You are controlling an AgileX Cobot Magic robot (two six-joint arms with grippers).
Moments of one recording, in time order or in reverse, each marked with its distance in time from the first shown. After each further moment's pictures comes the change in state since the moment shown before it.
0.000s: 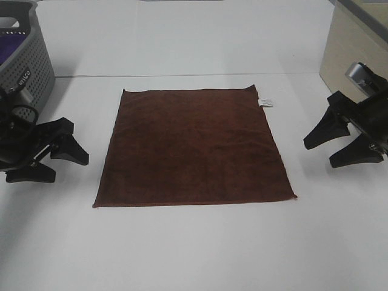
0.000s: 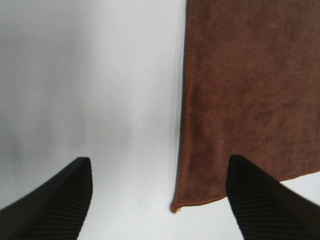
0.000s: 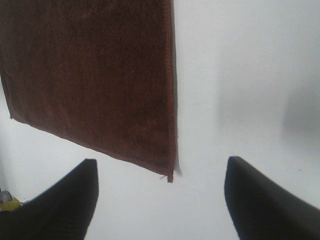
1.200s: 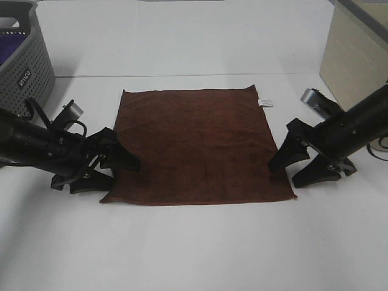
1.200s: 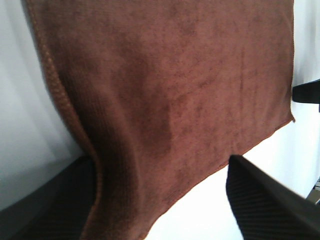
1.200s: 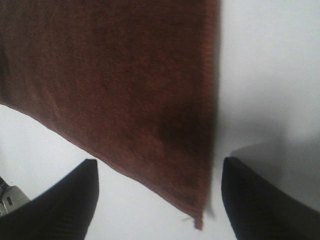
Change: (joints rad) left arm -0.130 0.187 -0.022 -0.420 0.129 0.375; right arm 0.140 0.145 -0.007 0.048 -0.061 -0.060
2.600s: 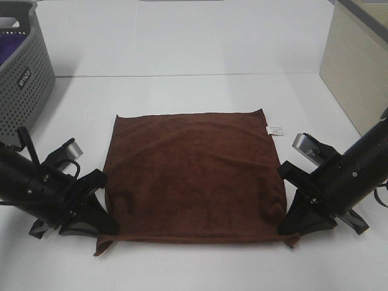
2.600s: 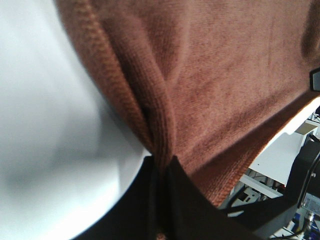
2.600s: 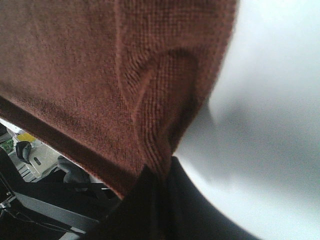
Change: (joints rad) left arm -0.016 -0.062 0.151 0.229 0.101 -0.175; right arm 0.098 -0.114 0.287 0.001 -0.007 0.155
